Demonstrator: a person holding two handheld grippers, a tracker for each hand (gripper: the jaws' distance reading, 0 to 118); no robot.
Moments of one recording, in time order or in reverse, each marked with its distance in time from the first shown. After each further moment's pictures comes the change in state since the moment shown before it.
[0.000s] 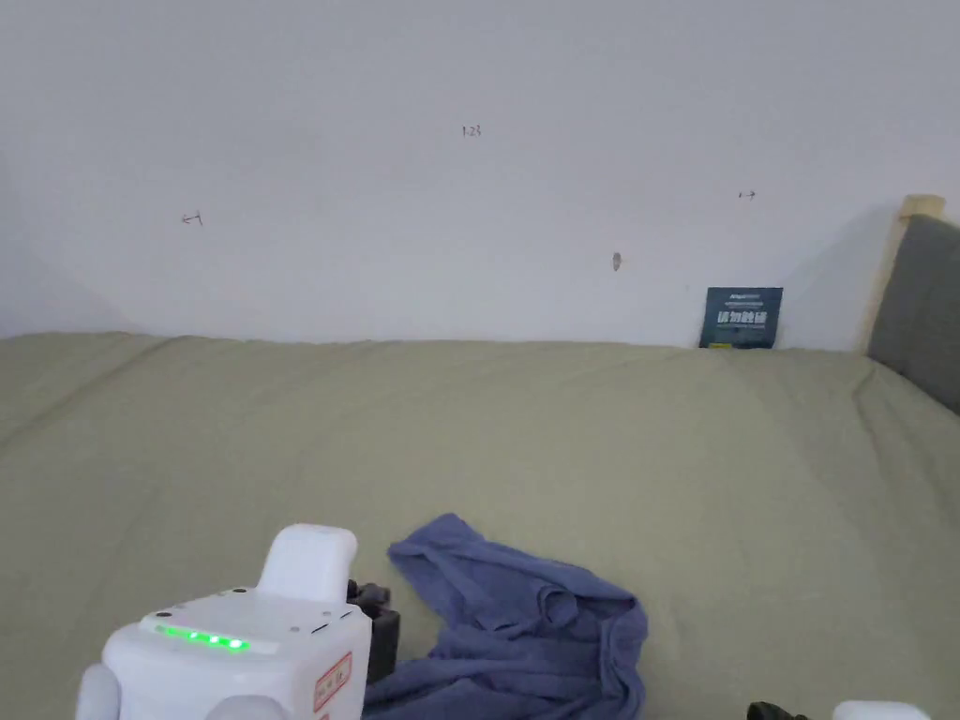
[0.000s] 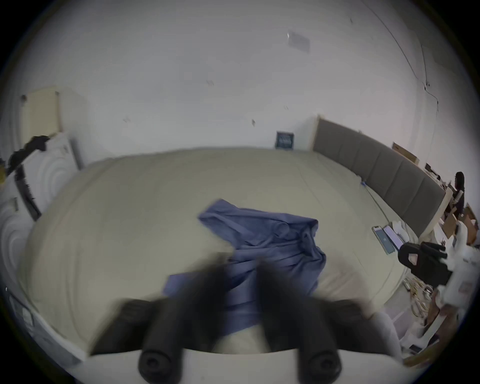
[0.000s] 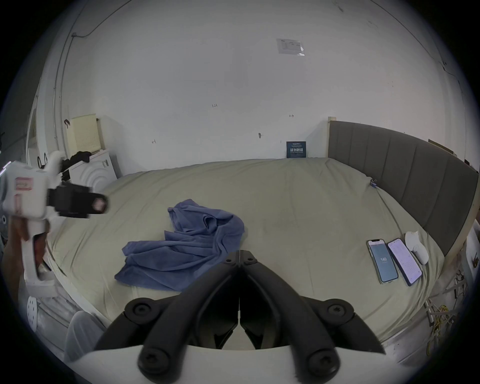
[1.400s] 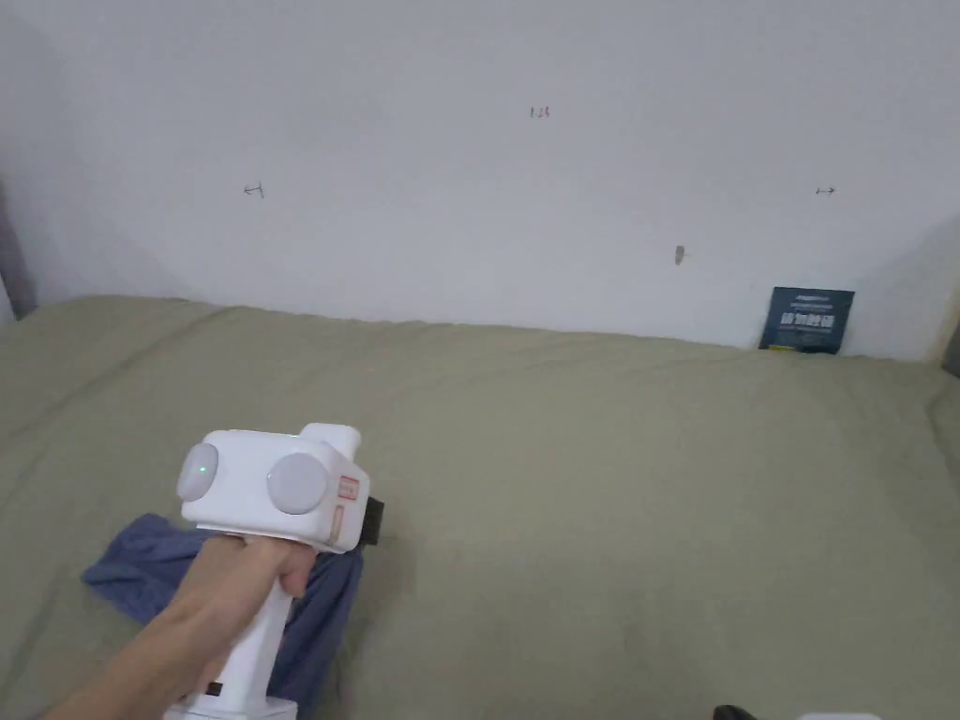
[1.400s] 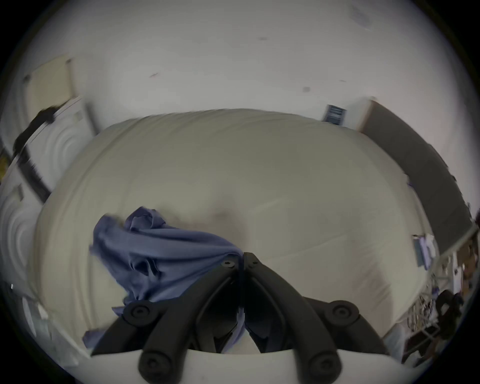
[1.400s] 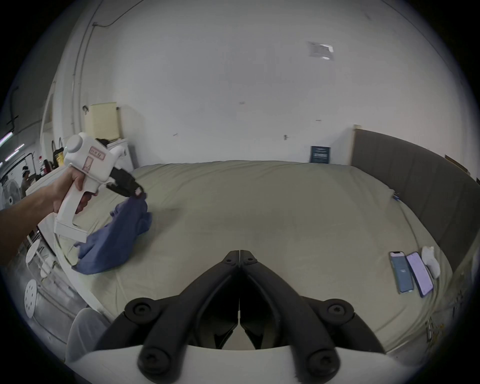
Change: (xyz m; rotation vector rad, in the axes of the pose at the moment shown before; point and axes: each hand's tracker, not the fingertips) left arm -0.044 0.073 -0.154 -0.315 0.002 0.022; right arm -0.039 0.002 -0.014 -0.004 0.062 0.067
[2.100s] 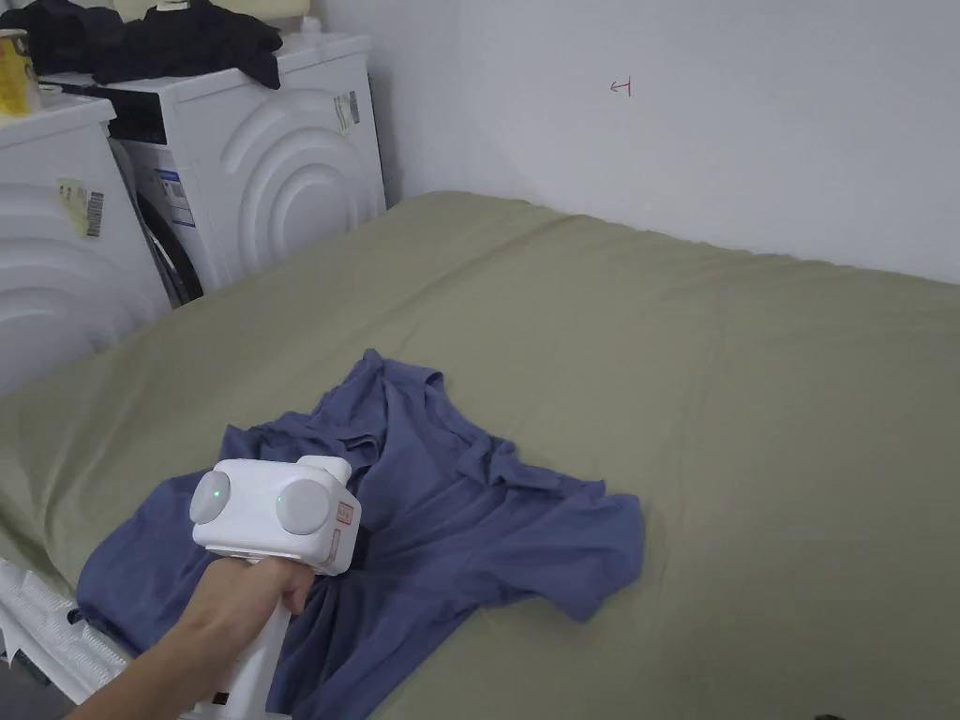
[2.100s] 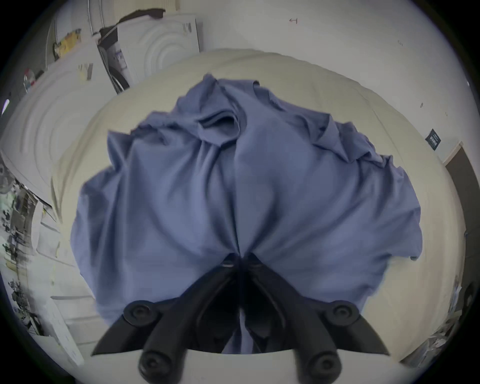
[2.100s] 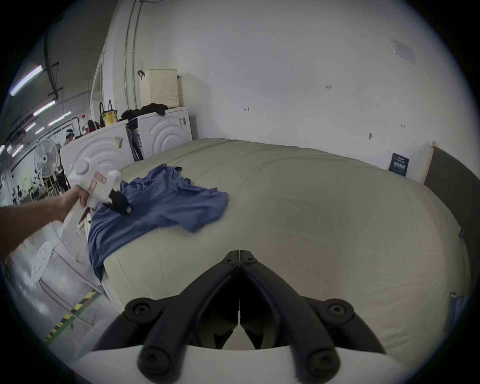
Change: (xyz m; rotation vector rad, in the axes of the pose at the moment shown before) left arm -0.343 -0.168 0.009 -0.194 0.425 0.406; right arm -0.172 -0.006 -0.116 -0.095 0.340 0.223
